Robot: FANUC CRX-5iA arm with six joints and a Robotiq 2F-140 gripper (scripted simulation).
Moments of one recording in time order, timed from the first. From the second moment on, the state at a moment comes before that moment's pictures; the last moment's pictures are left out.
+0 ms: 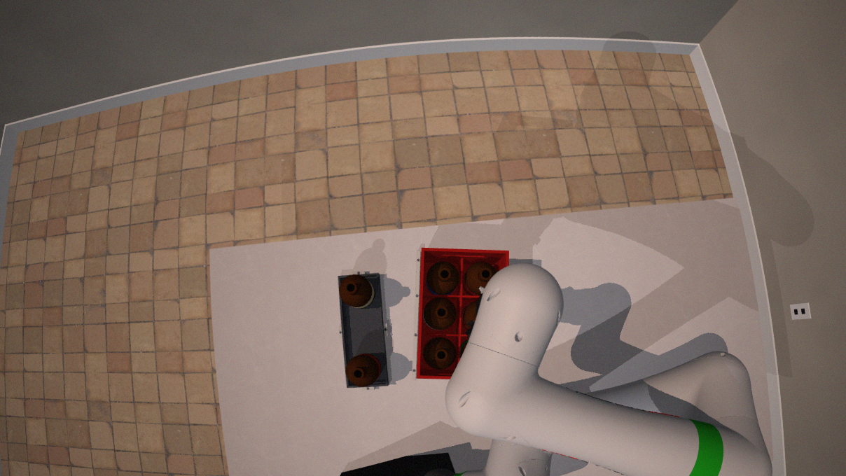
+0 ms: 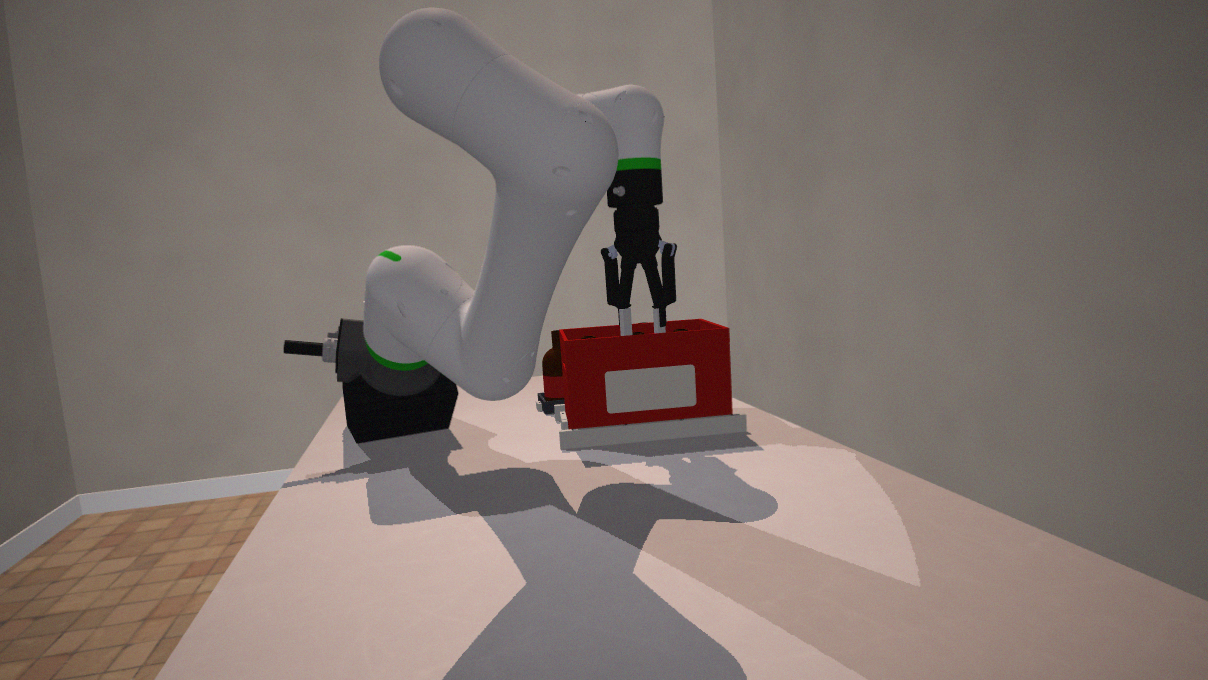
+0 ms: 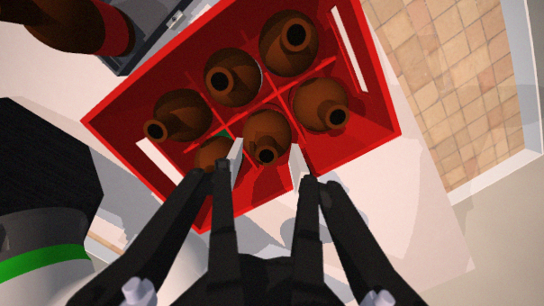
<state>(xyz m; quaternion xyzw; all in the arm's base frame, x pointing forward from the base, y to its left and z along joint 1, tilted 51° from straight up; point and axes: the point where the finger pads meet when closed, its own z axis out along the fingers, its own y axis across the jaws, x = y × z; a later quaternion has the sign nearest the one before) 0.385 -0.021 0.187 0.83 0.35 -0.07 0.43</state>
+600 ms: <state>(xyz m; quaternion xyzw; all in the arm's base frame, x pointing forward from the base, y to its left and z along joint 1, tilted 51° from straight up) 0.379 0.004 0.207 0.83 0.35 -0.07 0.43</state>
